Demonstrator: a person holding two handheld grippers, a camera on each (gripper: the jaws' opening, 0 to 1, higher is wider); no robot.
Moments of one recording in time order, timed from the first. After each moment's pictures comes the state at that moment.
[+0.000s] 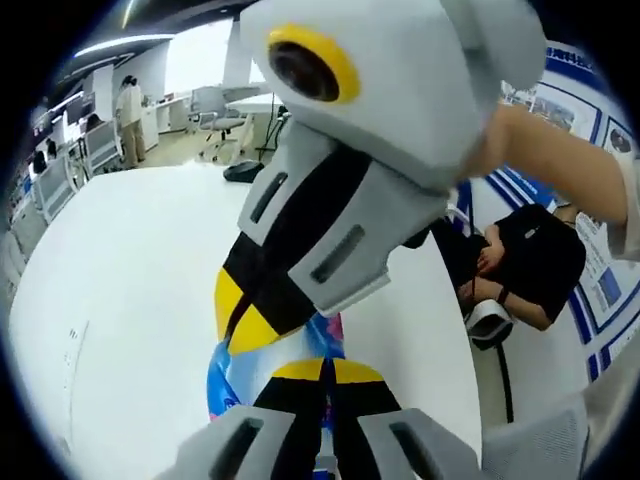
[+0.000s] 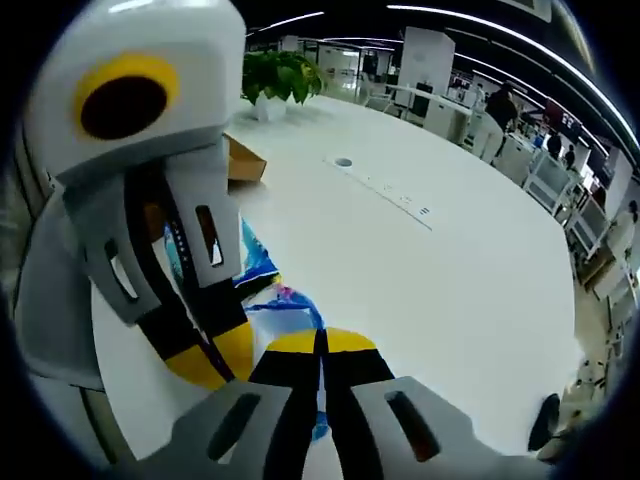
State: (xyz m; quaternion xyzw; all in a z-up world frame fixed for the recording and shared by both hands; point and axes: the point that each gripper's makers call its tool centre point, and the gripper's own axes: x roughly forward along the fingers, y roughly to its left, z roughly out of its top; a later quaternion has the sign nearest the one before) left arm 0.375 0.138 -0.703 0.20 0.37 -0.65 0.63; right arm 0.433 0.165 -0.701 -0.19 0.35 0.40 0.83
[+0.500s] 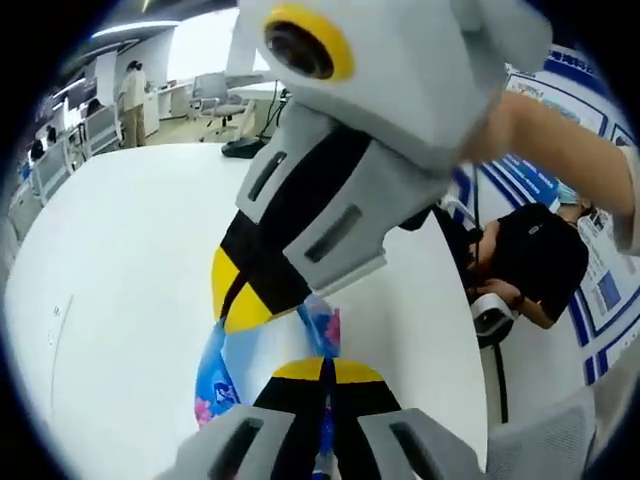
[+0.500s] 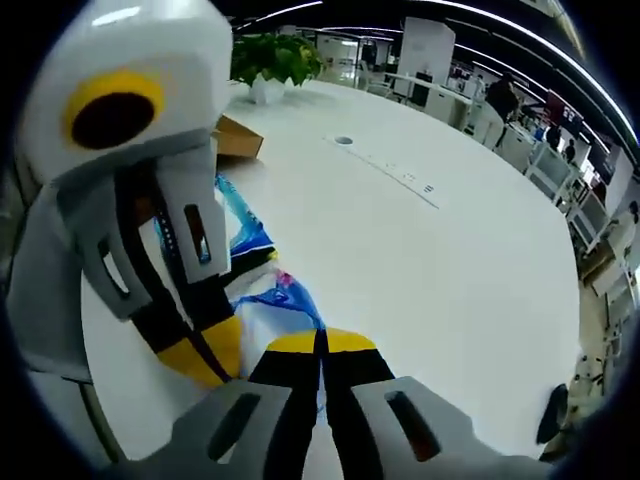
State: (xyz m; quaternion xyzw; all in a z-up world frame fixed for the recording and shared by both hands) left arm 0.367 0.147 -0.732 0.20 0.39 -0.65 0.63; right arm 0.433 0.163 -0.725 -0.20 0.36 0.39 0.82
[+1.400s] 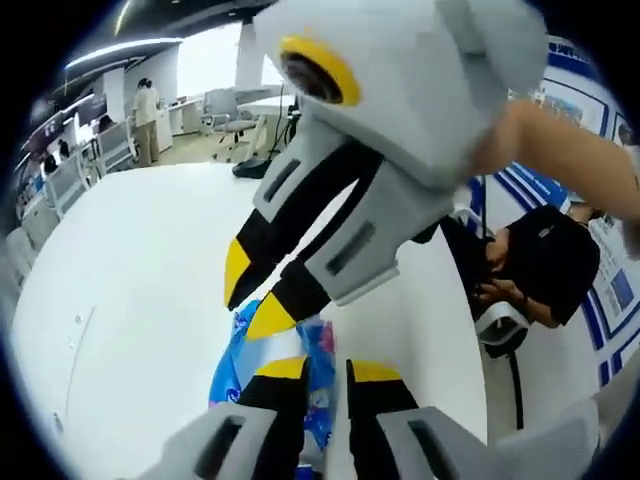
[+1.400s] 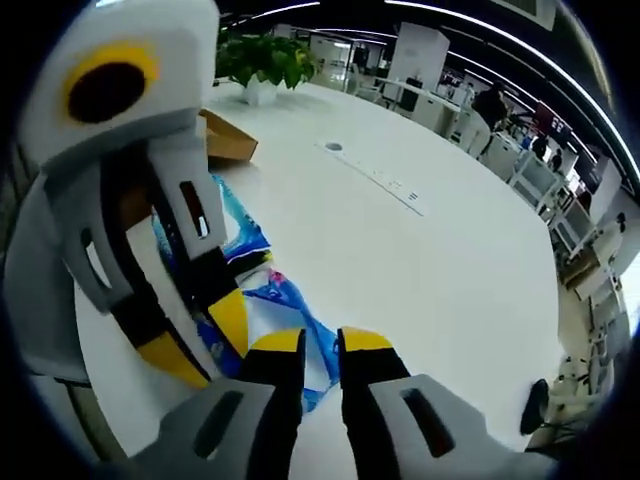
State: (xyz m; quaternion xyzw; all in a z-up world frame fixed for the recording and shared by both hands) left arm 0.364 0.149 -0.699 0.19 0.35 -0.62 0.67; right arm 0.423 0.153 -0.701 -0.22 0.35 0.36 0.84
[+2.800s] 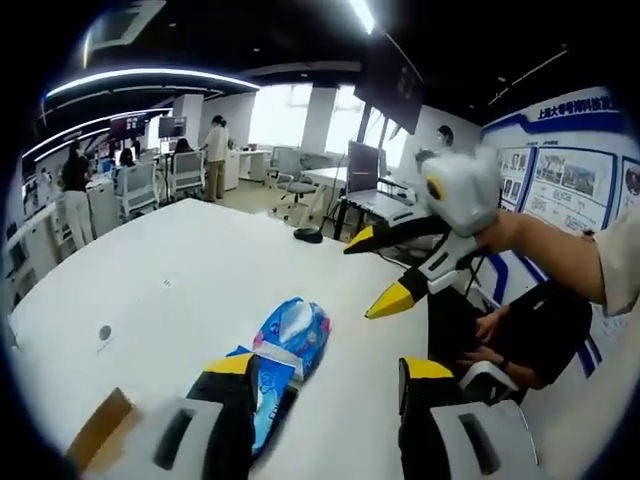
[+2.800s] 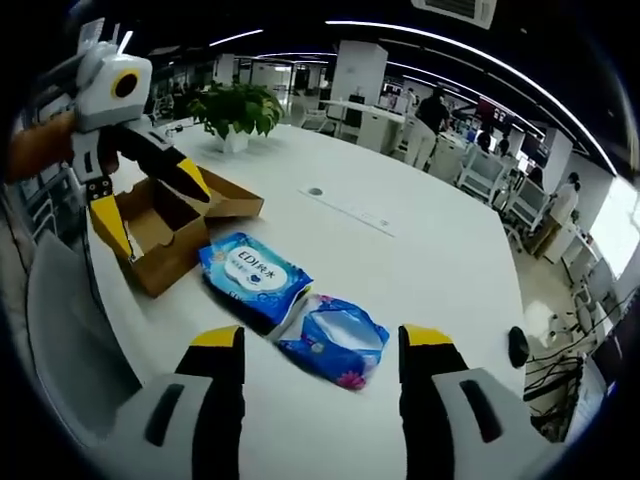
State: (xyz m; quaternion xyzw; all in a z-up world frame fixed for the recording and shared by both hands) left arm 0.314 0.310 -0.577 0.06 0.27 -0.55 0.79; right arm 0.331 0.187 -0.606 -0.17 0.30 0.26 0.90
